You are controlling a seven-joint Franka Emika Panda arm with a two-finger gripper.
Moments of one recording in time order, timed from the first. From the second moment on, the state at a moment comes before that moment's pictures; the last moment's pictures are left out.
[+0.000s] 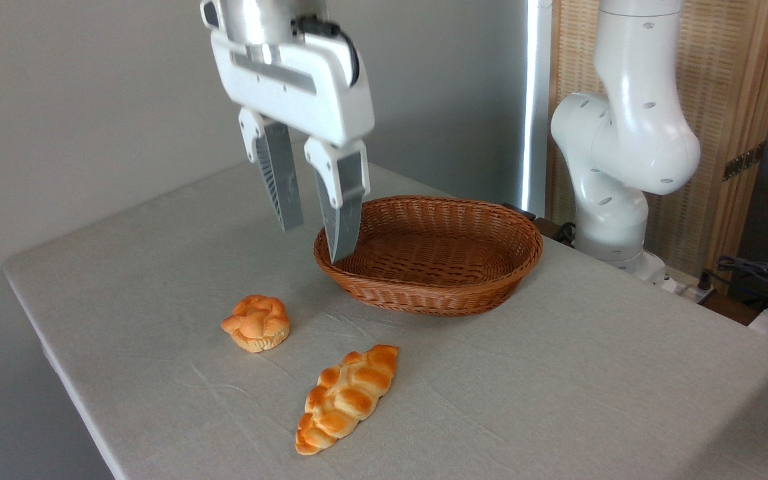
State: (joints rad) arm -0.24 -0.05 0.23 -1.62 0.00 1.61 0.76
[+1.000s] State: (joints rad) arm -0.22 -0.02 0.17 -1.59 -0.04 1.64 0.66
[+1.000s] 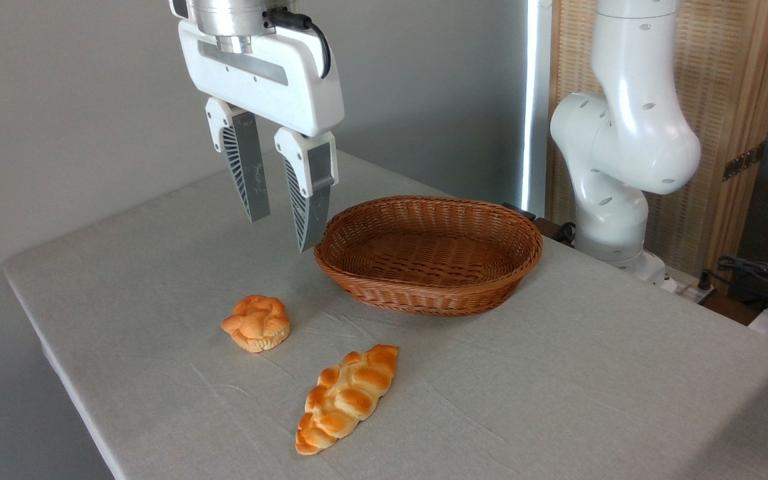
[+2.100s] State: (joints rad) arm -0.08 -0.02 0.02 -1.61 -0.03 1.62 0.66
